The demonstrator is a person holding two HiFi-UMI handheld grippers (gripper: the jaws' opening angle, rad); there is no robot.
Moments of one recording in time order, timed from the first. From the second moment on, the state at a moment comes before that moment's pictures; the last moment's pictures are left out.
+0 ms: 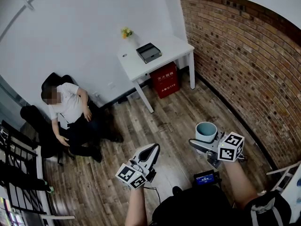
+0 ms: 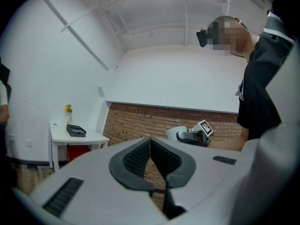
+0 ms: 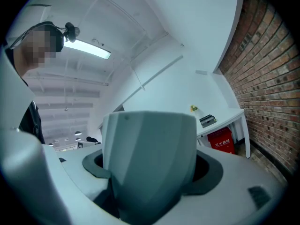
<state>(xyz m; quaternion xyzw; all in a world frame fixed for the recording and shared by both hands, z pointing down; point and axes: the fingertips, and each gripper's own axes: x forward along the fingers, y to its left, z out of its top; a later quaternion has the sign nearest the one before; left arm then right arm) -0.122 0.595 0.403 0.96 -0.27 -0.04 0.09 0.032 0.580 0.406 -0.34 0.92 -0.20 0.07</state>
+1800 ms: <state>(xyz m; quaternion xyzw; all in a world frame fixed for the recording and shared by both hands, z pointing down) -0.091 0.198 0.440 0.97 -0.22 0.02 0.07 0.072 0.210 0.428 -0.41 0.88 -0.24 0.08</state>
